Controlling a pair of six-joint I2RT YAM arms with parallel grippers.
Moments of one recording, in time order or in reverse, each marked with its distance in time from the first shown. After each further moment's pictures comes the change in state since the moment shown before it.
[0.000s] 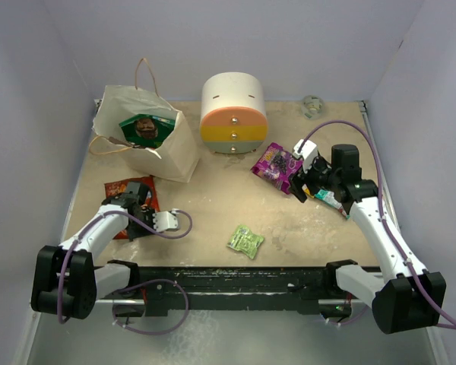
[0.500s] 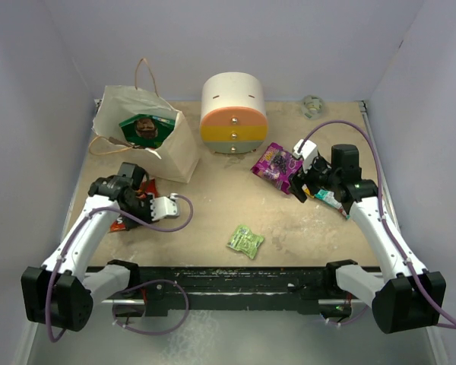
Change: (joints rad) left arm -0.038 -0.068 0.281 -0.341 0.085 -0.040; right arm 0.000 0.002 0.000 0.000 0.002 0.000
